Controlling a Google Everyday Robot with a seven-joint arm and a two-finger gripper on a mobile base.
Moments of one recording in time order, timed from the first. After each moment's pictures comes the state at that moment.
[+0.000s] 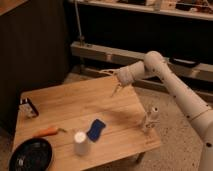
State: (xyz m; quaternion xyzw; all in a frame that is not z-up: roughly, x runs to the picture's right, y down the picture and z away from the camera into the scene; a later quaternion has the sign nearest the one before) arm 0.007 -0.017 0.732 -0.13 -0.54 -0.10 0.82
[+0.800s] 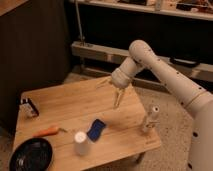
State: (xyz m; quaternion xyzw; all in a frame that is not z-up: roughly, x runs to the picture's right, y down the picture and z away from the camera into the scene) arm 0.001 0.048 0.687 -0.36 -0.48 -0.17 0.78
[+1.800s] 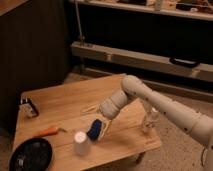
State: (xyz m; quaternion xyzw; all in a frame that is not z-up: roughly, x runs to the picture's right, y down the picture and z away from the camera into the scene) arm -0.069 0.171 0.661 -0.36 -0.58 -0.12 0.72
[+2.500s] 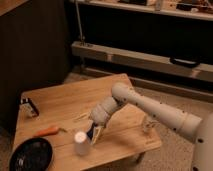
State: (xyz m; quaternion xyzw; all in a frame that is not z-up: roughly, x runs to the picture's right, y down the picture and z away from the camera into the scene) arm -0.105 0.207 0.684 -0.37 -0.59 -0.15 0.71
